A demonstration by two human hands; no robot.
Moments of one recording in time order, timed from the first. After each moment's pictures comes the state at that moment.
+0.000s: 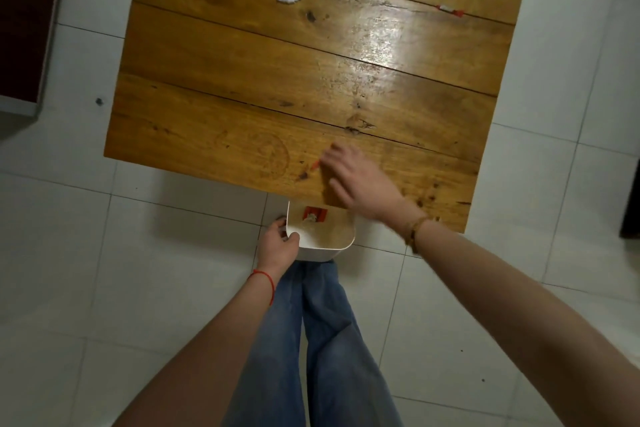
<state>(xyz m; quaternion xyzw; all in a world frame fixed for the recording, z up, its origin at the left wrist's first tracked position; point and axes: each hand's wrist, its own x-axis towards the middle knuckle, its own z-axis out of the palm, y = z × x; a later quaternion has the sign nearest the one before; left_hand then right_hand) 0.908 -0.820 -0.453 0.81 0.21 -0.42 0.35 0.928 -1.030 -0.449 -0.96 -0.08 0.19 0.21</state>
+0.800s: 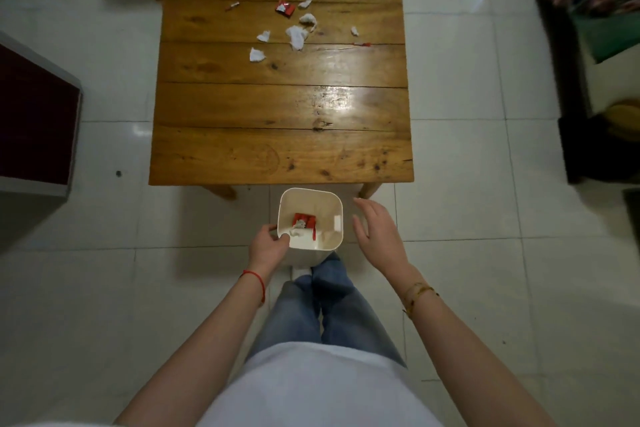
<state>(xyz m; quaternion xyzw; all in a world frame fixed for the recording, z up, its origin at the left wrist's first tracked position) 0.859 -0.761 -0.306 0.85 0.09 -0.41 0.32 0.735 -0.939 -0.298 -0.89 0.30 0.05 0.34</state>
